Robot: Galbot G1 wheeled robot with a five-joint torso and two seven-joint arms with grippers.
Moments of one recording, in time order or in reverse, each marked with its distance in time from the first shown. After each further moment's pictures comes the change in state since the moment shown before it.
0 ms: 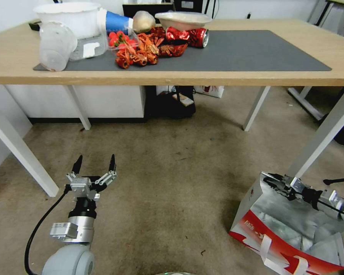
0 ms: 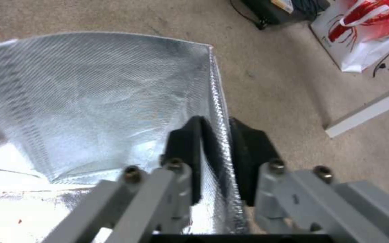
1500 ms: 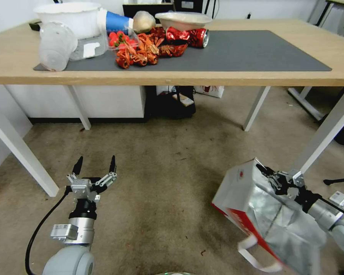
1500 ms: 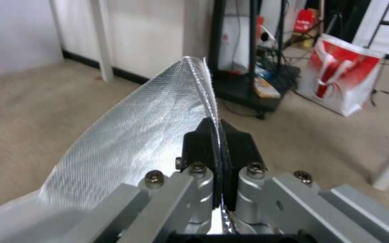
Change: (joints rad) left arm -0.003 0.010 0.001 0.024 -0.002 -0.014 0.001; right arm -0.340 -0.038 0.022 0.529 0.573 -0.145 0.369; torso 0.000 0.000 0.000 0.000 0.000
